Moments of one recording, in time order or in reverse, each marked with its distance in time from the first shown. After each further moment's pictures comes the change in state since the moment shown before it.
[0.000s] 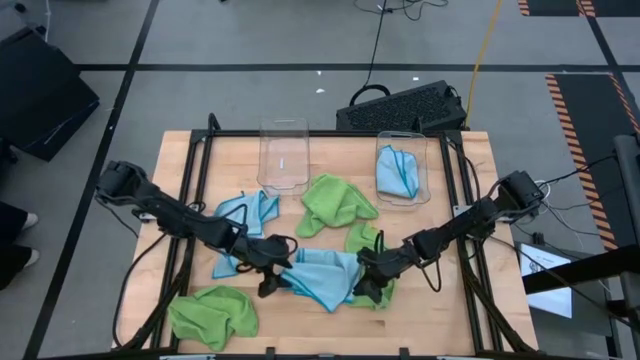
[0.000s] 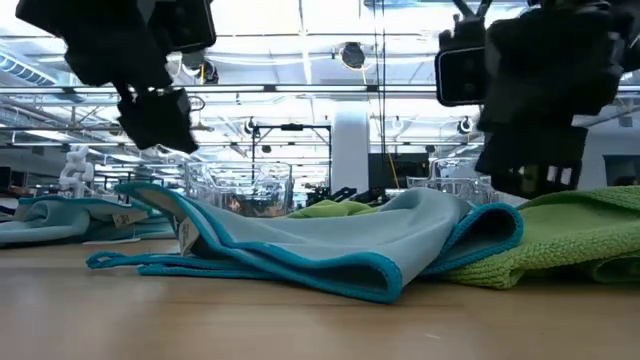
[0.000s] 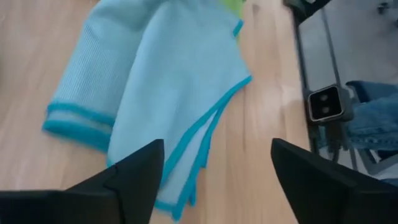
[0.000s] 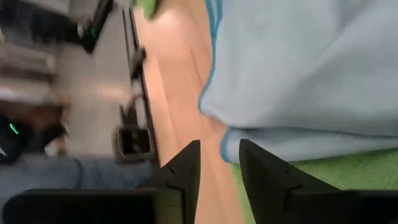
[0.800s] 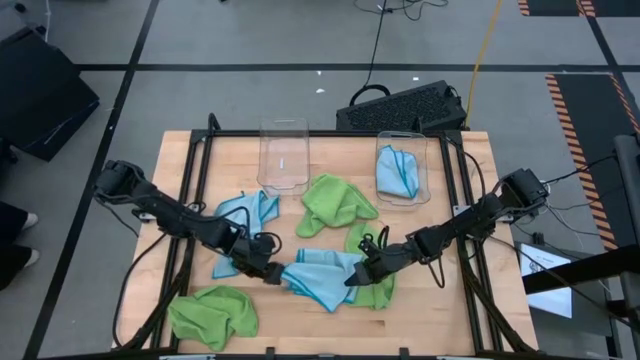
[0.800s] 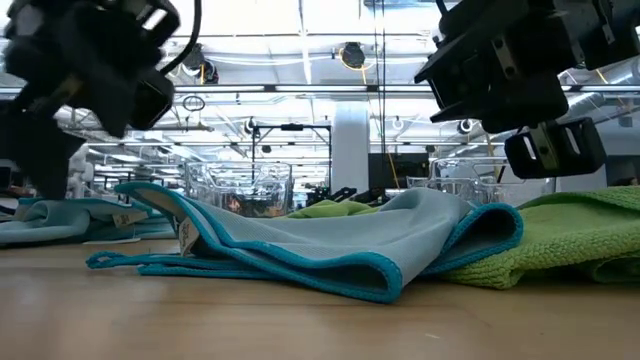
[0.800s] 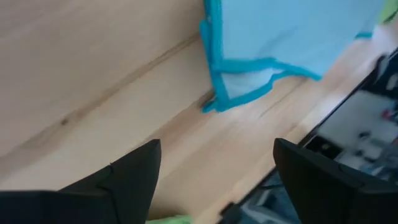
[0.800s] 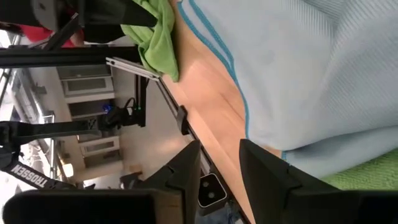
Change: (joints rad) left arm 0.000 -0.019 -0.001 -0.240 0.137 -0.928; right arm -0.011 -0.039 0.000 0.078 0.093 0.459
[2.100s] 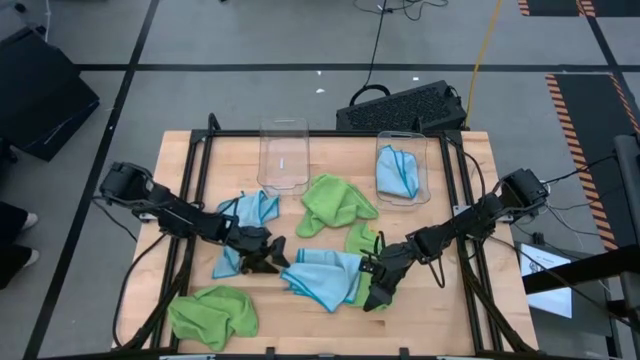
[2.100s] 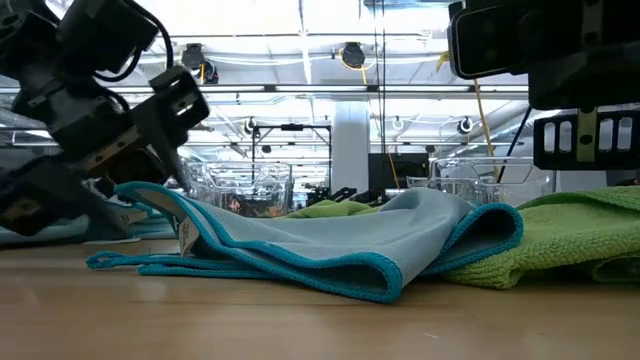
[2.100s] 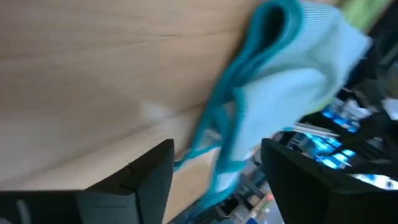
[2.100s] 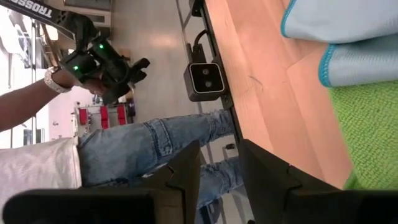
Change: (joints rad) left arm 0.111 0.073 -0.335 0.718 -0.009 -0.450; right arm -0.003 0.000 -0.001 -0.002 -0.454 -0.315
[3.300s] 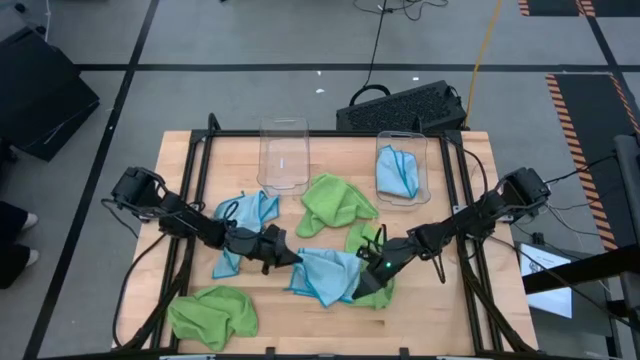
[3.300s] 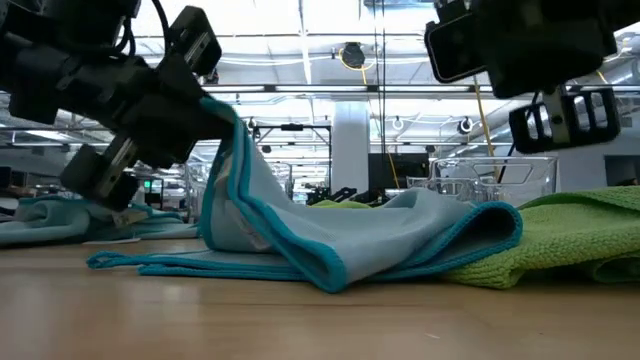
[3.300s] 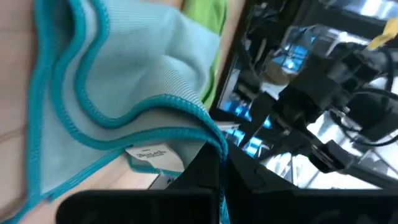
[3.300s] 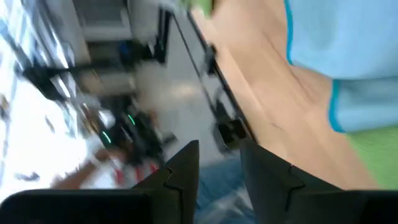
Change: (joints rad) left arm -0.061 0.117 0.003 0.481 -0.293 0.084; right arm -0.030 -0.025 0.000 0.072 0.178 0.246
